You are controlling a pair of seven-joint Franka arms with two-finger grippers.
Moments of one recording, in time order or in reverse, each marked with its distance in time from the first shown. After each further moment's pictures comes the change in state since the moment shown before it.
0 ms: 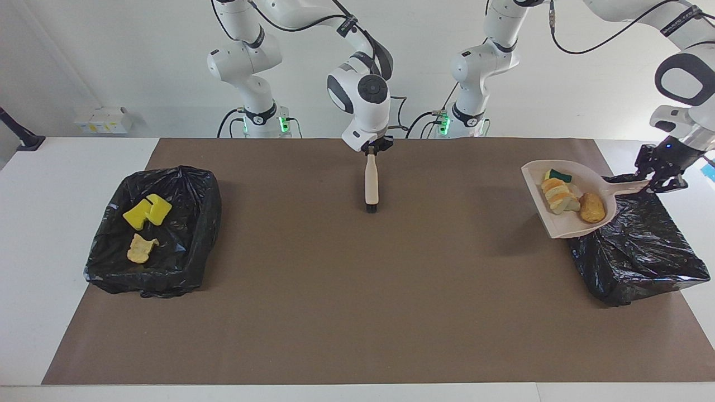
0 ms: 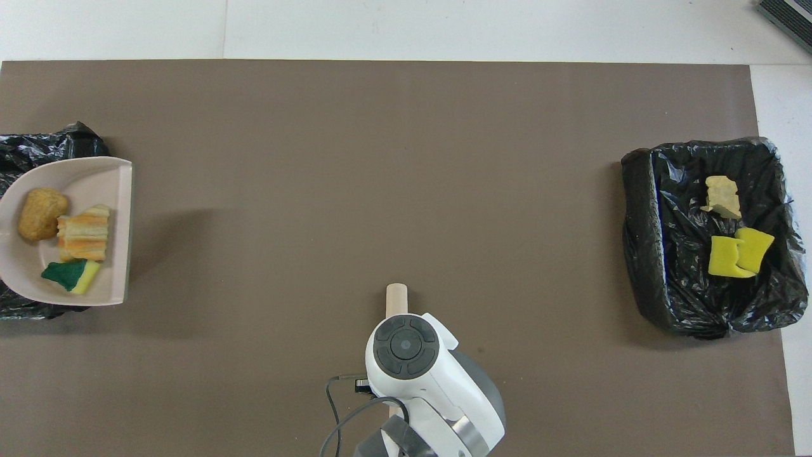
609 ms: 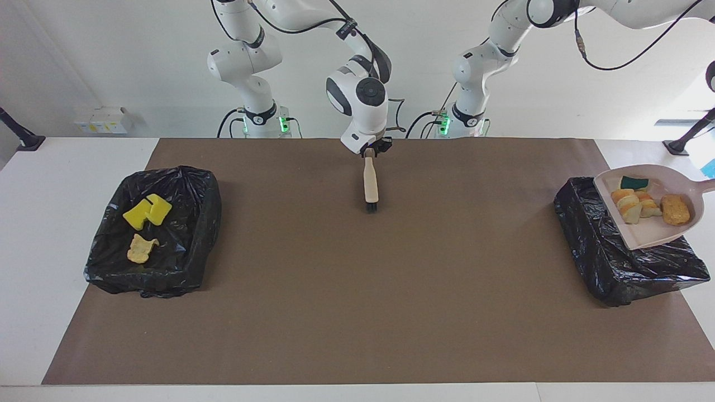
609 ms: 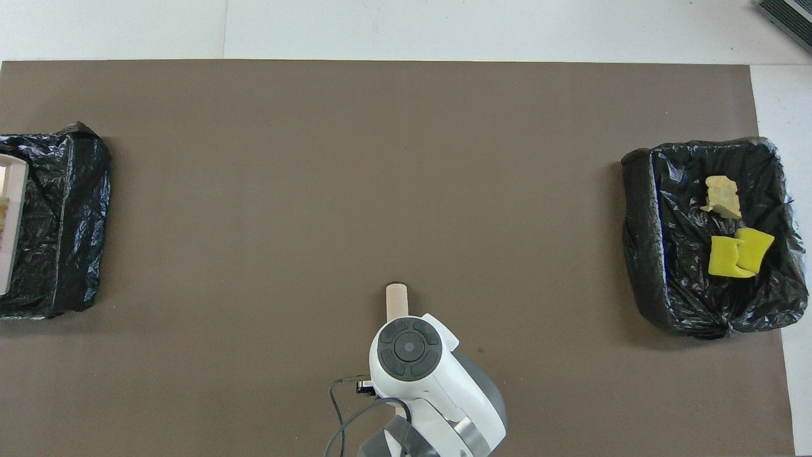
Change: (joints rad) left arm 0.039 0.176 -0.013 0.279 0.450 0.084 -0.054; right arm 0.000 0.000 -0.002 -0.014 -0.001 0.023 -0.045
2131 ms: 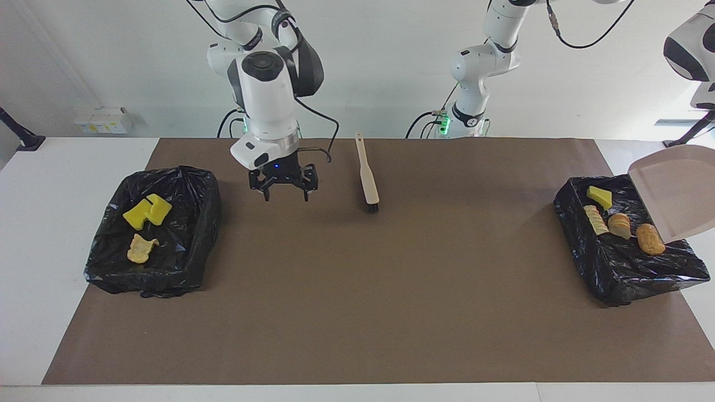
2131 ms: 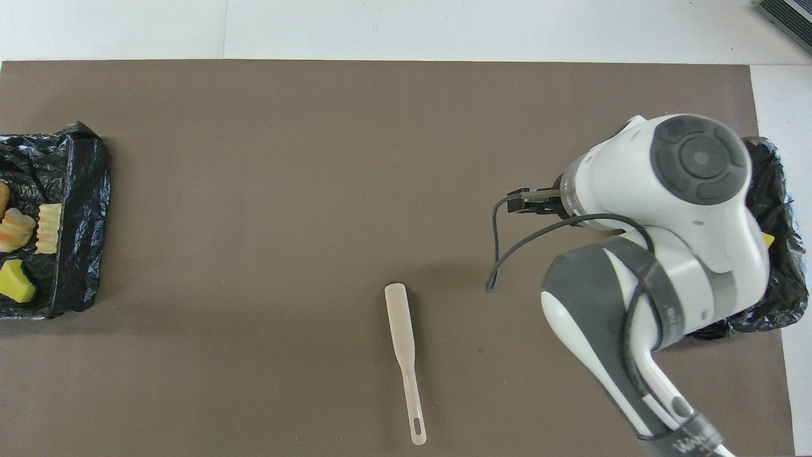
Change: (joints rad) left arm -0.178 -0.196 -0.018 -0.139 0.336 -0.024 -0.248; right arm -0.504 -0.034 -0.025 0.374 -0.347 -0.113 -0.315
